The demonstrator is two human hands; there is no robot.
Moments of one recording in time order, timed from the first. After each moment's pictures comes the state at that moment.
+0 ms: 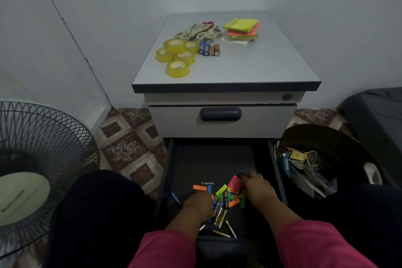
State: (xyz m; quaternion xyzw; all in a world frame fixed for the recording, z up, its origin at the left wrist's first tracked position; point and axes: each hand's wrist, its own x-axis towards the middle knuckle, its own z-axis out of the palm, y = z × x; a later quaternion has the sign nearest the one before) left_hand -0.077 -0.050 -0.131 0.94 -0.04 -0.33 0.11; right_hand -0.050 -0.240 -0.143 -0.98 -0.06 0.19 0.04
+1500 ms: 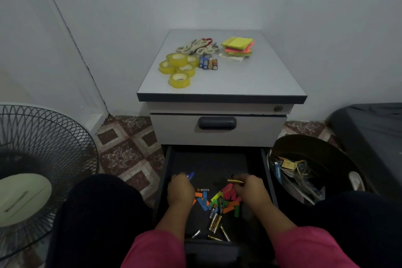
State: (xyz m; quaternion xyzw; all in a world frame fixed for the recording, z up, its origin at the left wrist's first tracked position) left_hand -0.063 -0.033 -0.086 0.93 0.20 -0.09 0.29; right_hand -0.068 -0.227 -0.092 -0.92 0.08 0.10 0.36
